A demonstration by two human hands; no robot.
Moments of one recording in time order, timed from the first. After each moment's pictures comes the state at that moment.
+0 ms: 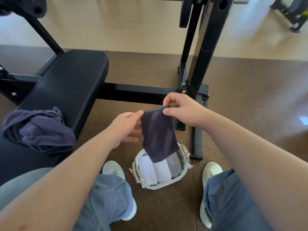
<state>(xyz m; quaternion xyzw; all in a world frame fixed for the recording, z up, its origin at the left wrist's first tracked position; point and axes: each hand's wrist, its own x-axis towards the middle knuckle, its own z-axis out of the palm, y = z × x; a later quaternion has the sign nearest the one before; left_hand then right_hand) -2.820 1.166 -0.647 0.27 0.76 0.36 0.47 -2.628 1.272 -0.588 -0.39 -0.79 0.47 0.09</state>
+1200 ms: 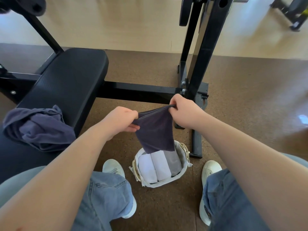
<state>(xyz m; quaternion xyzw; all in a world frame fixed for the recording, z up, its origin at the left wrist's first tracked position) -2.834 1.168 -0.624 0.42 0.78 0.21 0.41 -2.631 1.274 -0.613 -0.48 -0.81 0.32 0.05</state>
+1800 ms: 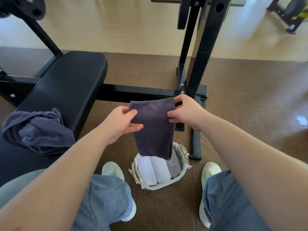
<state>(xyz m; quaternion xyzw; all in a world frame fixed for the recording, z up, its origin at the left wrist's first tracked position) -2.825 1.165 -0.622 0.26 0.73 0.40 0.48 -2.627 1.278 -0.609 -0.52 -0.64 0.55 0.13</state>
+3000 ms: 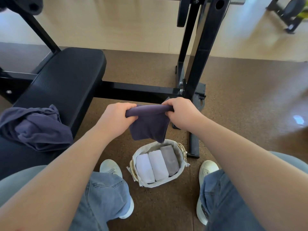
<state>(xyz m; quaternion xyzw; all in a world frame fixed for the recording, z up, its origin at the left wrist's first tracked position) -2.836 1.164 -0.619 0.56 0.78 0.18 0.20 -2.631 1.266 -0.607 -0.45 -0.85 0.27 0.03</state>
